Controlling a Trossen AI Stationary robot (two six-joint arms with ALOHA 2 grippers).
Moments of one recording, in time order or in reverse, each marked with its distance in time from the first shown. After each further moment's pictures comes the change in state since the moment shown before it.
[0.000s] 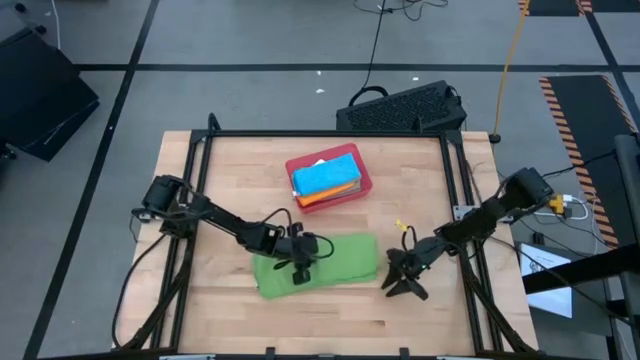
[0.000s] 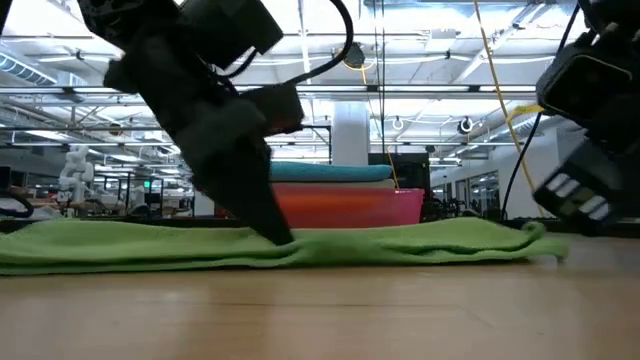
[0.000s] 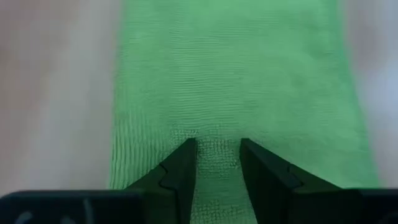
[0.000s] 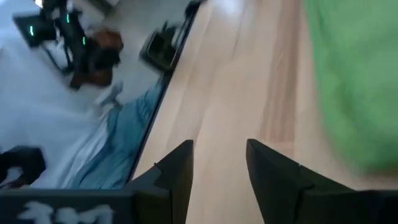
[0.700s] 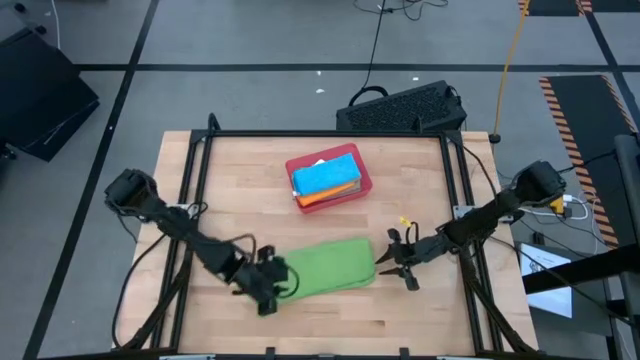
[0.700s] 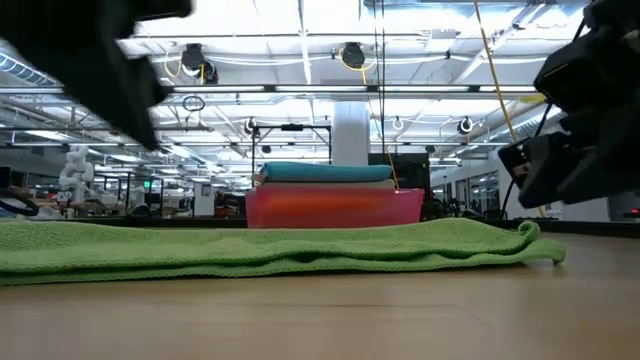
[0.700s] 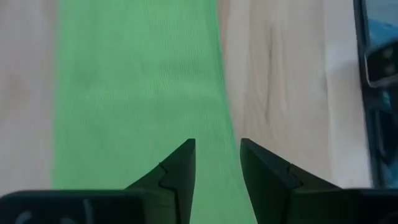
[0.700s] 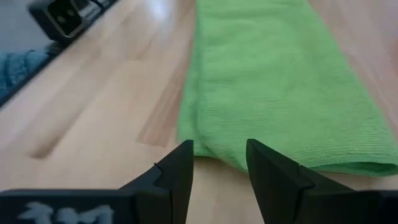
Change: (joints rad) left arm -0.312 -0.279 0.001 -0.296 -0.098 -0.269; right arm -0.010 -0.149 0.002 -0.273 0.365 -0.489
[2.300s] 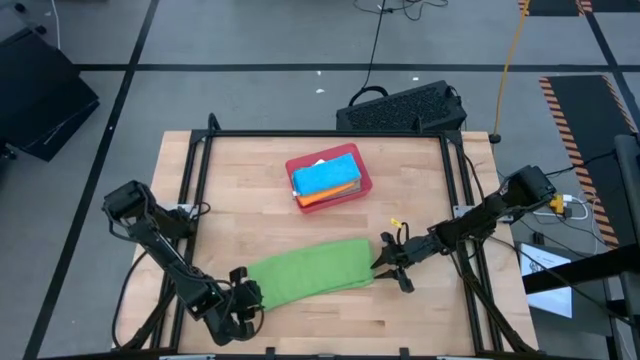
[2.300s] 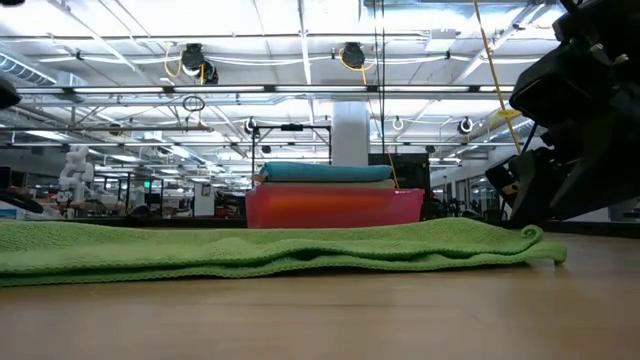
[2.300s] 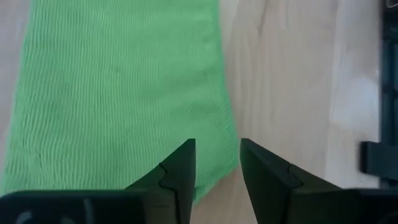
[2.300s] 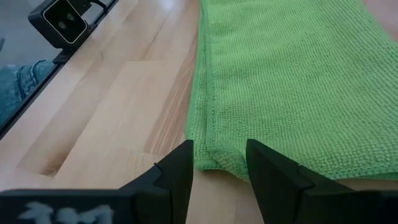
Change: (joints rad) left arm -0.331 0.085 -0.001 -0.145 -0.229 -0.409; right arm -0.051 0.121 0.061 0.028 -0.127 0.087
